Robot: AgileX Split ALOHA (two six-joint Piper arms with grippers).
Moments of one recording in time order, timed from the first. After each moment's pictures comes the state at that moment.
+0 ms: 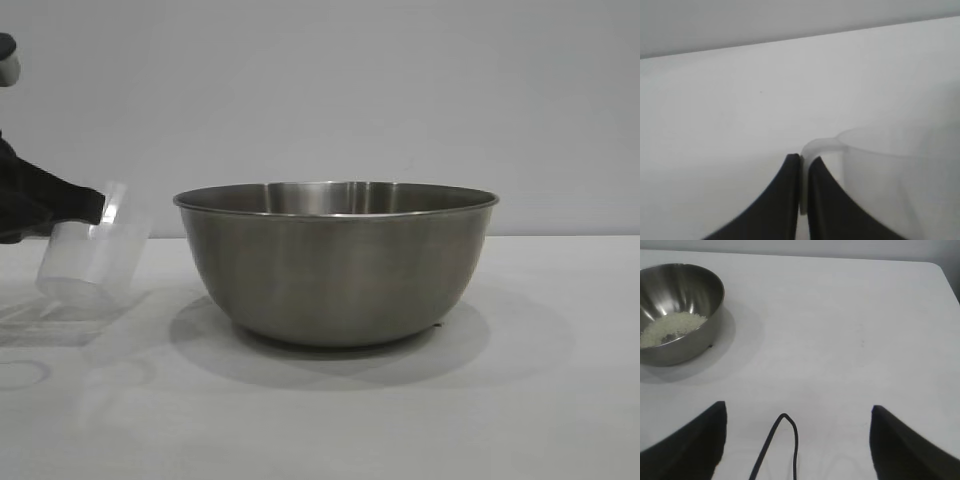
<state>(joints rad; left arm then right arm) -0.40 2.02 -0.47 -0.37 -1.14 0.11 0.08 -0.02 -0.49 0.08 1.14 -0.07</state>
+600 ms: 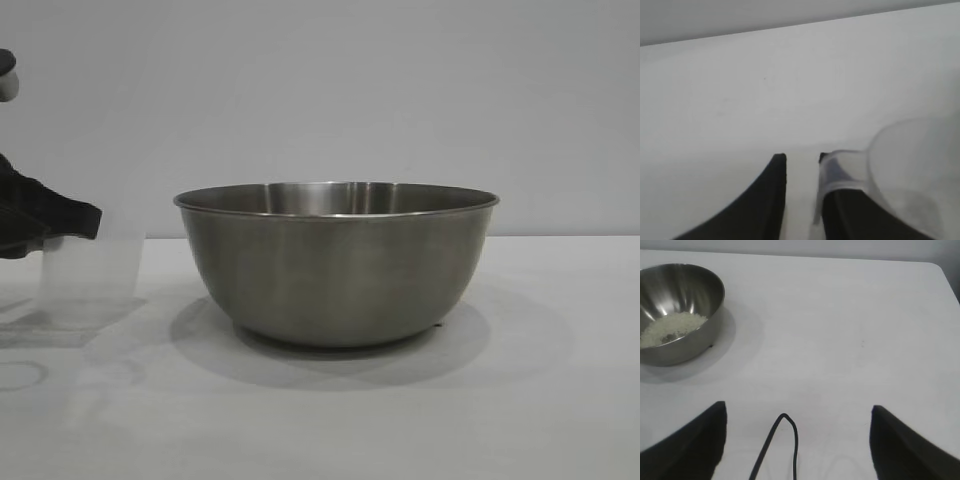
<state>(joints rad) -0.40 2.03 -0.45 -0.37 -1.14 0.11 0.08 -0.02 -0.49 0.08 1.14 -0.07</state>
